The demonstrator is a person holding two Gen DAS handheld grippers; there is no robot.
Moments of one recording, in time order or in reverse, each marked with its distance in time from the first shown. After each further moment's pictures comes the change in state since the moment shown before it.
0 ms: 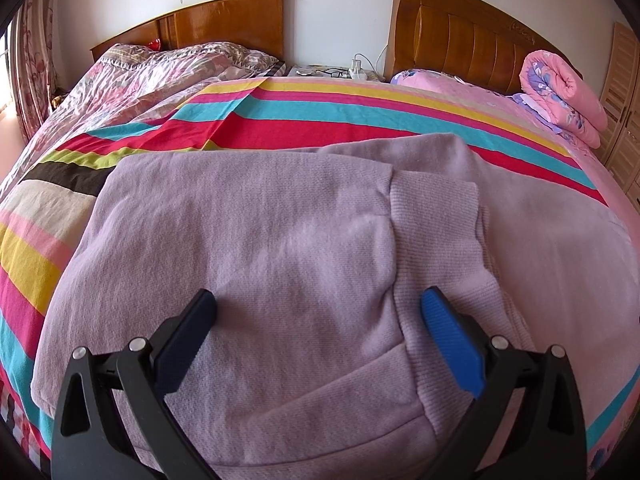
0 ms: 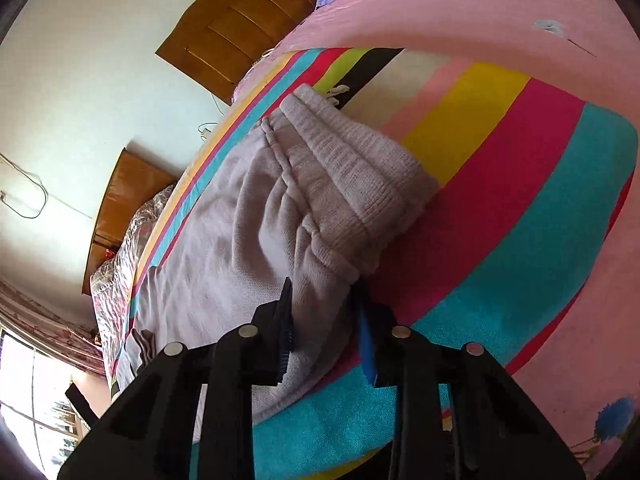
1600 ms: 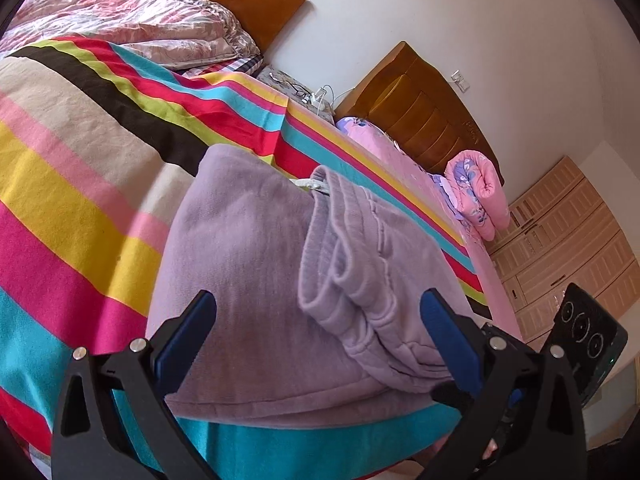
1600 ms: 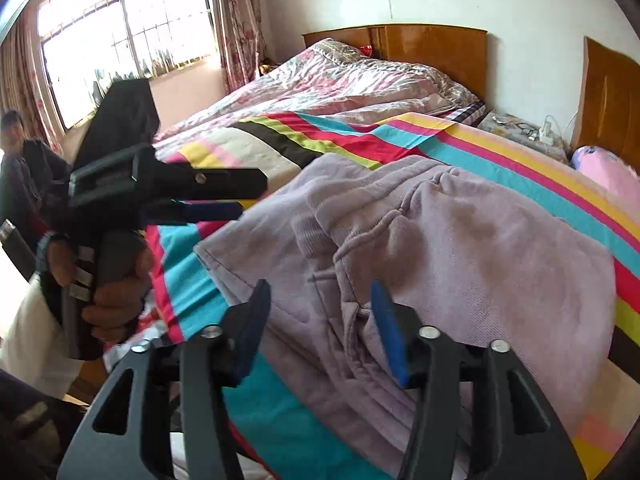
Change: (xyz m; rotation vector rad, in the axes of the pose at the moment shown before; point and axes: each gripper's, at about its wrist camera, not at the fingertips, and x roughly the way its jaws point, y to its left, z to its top) left arm -0.068 0.166 -0.013 -0.355 -0.019 -0.519; right arm 0.051 0.332 -0.217 -1.196 0.348 0.515
